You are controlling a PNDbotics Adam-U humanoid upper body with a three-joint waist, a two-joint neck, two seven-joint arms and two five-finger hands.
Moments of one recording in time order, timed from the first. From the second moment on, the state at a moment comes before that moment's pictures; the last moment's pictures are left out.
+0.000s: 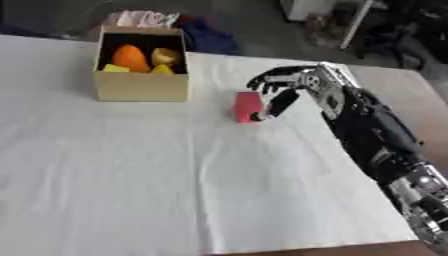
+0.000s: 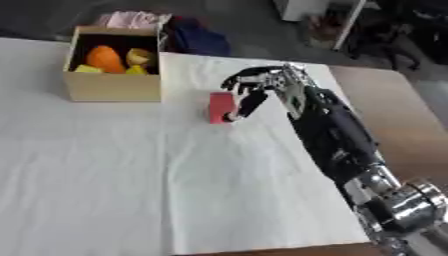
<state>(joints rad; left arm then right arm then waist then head) -0.28 0.42 0.09 -1.92 0.07 -0.04 -0.20 -0.98 -0.46 0.09 -0.80 0.90 -0.26 0.68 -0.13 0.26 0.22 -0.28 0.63</state>
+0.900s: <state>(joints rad) -0.28 0.42 0.09 -1.92 0.07 -0.04 -0.20 -0.99 -0.43 0.06 -0.88 0.93 -0.24 0.49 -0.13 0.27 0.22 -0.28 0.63</state>
